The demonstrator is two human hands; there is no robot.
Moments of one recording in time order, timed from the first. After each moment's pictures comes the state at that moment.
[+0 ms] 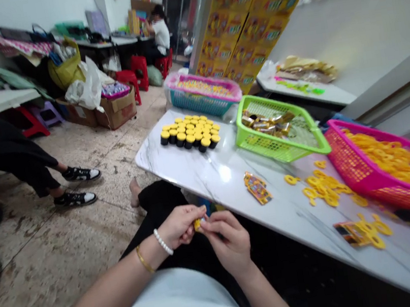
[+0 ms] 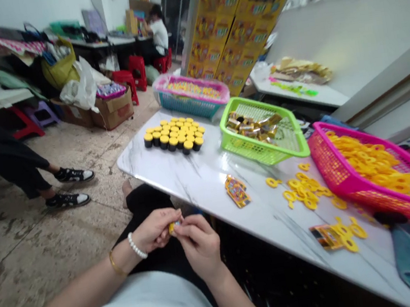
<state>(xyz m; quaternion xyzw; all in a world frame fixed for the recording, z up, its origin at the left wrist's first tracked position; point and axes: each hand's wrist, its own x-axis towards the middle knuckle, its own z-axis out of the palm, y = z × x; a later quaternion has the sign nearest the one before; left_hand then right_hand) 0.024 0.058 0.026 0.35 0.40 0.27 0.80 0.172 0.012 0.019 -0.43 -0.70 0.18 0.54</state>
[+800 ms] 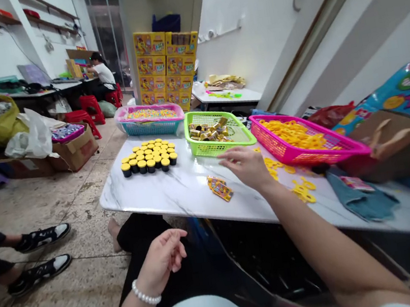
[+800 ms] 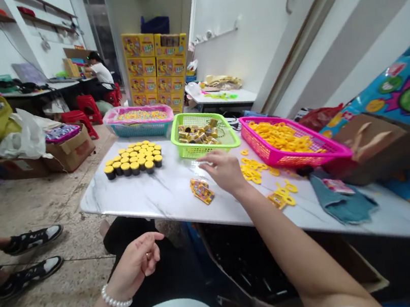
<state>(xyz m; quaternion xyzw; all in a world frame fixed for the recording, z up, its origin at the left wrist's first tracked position) 0.016 0.054 0.023 0.36 0.38 0.30 0.80 0.325 0.120 0.114 -0.63 -0.67 -0.05 0.39</state>
